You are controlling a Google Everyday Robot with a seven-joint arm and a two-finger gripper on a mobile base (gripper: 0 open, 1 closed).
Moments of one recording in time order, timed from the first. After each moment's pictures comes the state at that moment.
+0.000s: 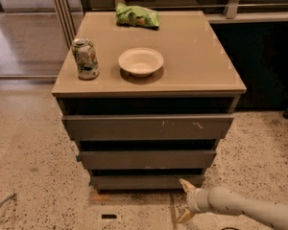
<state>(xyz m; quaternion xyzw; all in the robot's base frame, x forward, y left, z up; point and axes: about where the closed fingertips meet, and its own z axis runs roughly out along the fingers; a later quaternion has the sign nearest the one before) 0.481 -0.161 0.273 -0.62 0.72 0.10 0.31</state>
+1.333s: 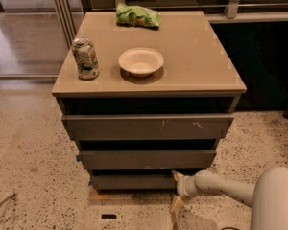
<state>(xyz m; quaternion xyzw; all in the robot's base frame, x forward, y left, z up) 0.542 -0.142 0.218 -0.63 0.71 0.13 0.27</state>
